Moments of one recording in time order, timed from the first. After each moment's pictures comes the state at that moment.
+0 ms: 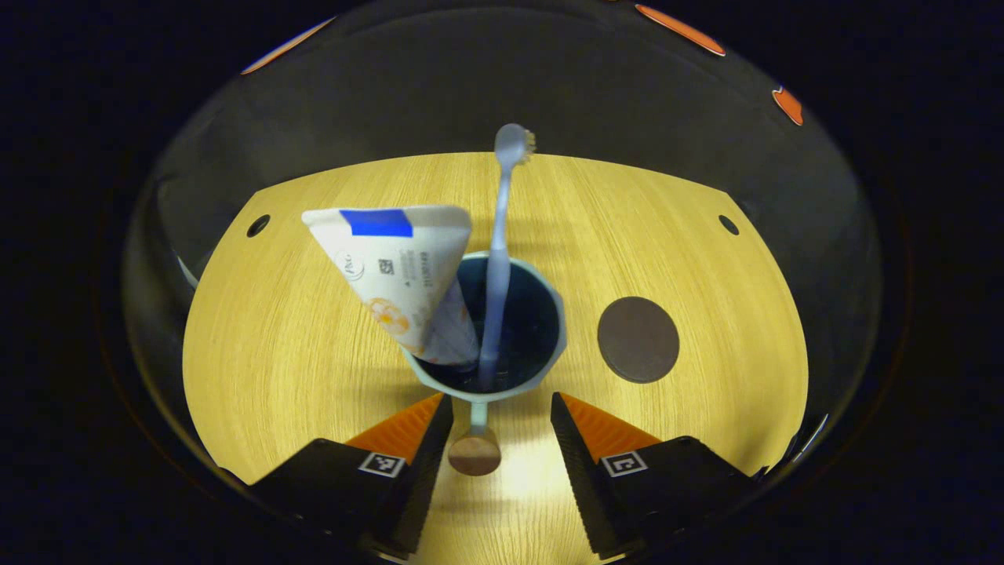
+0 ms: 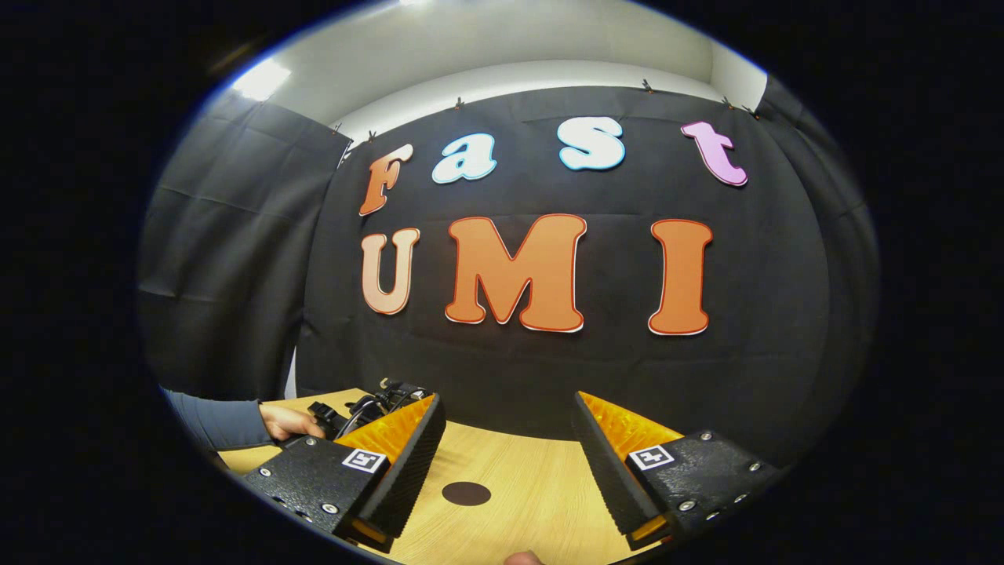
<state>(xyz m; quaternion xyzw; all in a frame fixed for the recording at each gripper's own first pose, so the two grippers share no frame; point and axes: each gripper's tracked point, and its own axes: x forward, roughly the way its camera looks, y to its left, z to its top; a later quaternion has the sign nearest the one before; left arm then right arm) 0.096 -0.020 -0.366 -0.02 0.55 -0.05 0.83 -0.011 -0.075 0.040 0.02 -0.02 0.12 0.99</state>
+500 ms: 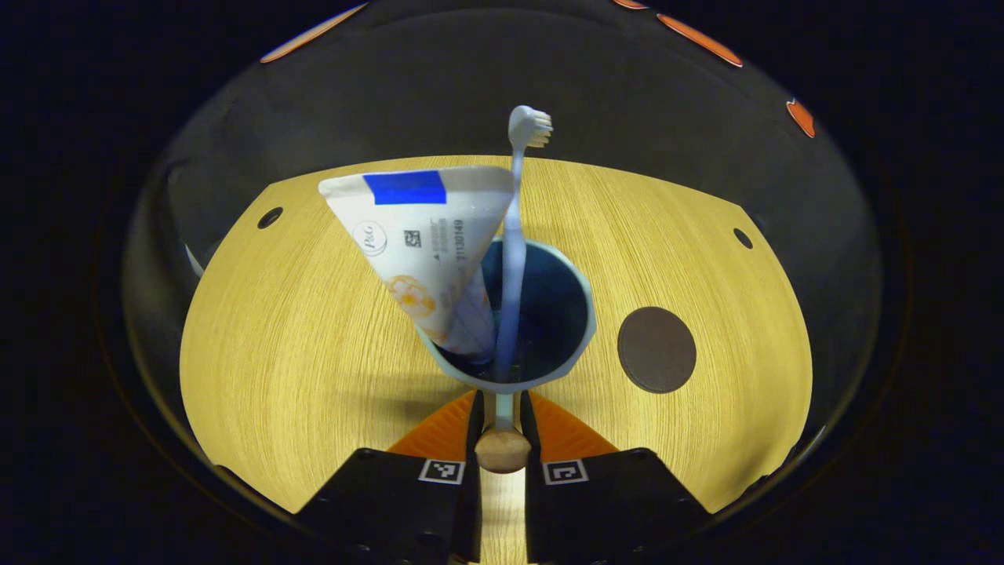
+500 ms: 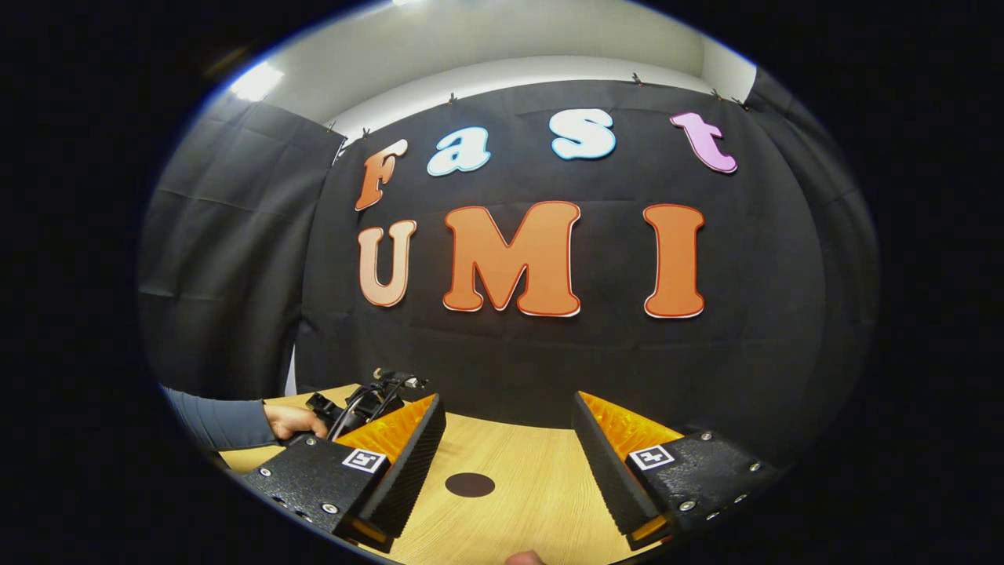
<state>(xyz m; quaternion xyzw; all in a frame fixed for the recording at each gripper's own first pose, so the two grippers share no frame) 0.096 -0.024 -0.363 -0.03 0.53 -0.03 0.85 -0.017 -0.079 0.015 0.03 0.00 0.11 0.99</state>
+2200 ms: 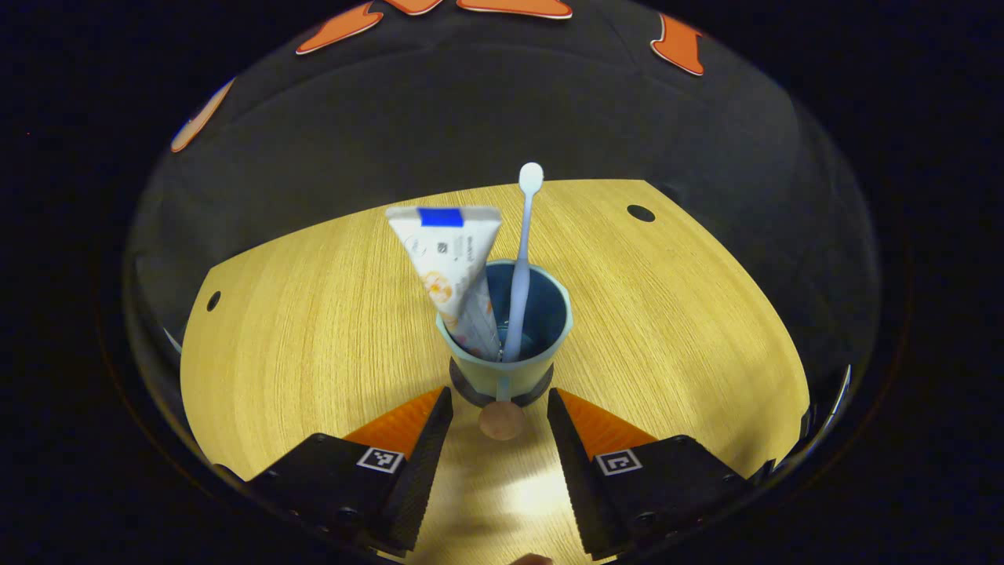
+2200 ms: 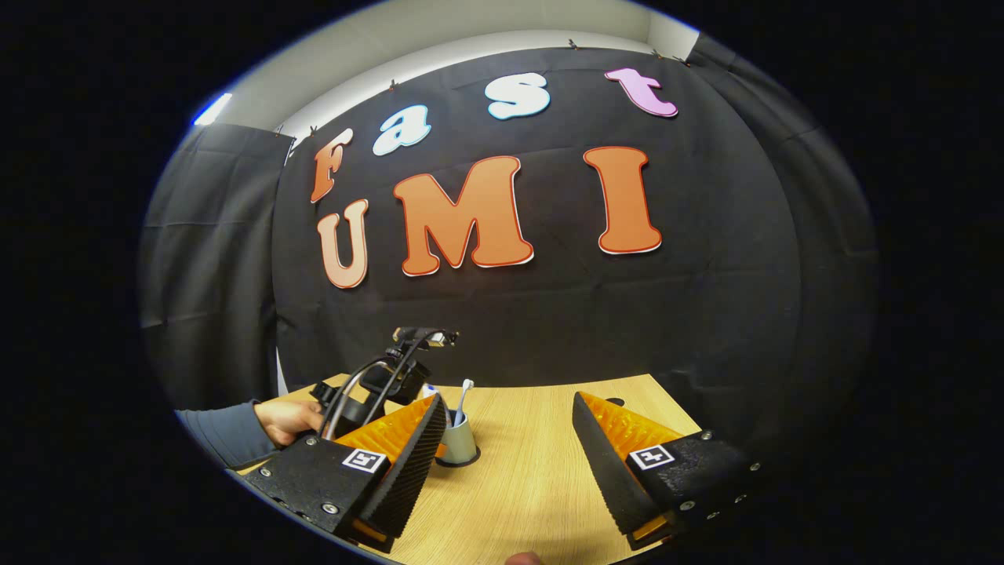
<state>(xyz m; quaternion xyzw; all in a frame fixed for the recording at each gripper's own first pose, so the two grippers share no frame) 0.106 -0.011 -0.311 0.05 0.46 -0.14 0.88 -0.025 -0.117 -0.057 0.09 0.07 0.06 0.99</state>
